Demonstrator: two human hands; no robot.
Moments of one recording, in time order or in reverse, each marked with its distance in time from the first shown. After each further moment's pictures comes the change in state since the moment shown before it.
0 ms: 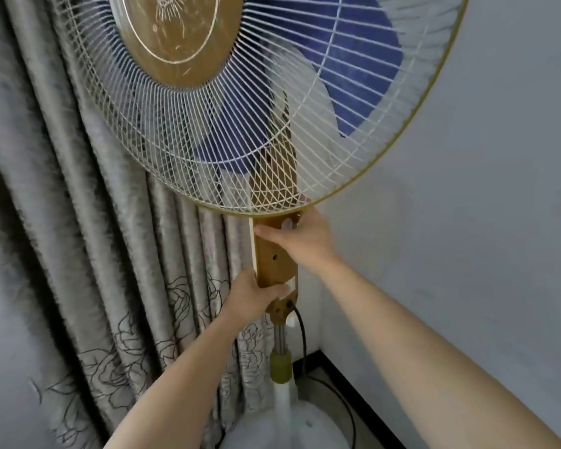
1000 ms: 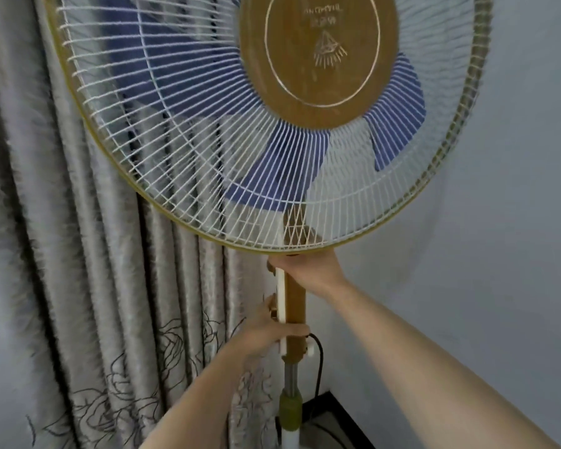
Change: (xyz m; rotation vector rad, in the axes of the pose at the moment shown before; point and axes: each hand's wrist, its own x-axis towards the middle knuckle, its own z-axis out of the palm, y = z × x) left_hand 0.021 0.010 0.000 -0.257 -0.230 -0.192; right_hand 0.036 0.008 0.009 -0.122 -0.108 -0.043
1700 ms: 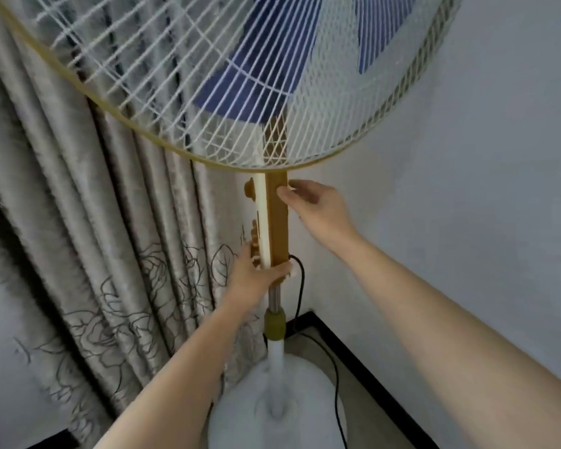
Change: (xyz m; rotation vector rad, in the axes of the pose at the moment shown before) left_hand -0.028 -0.045 0.025 0.005 0.277 0.104; right_hand -0.054 0.025 -0.021 0.138 0.089 0.150
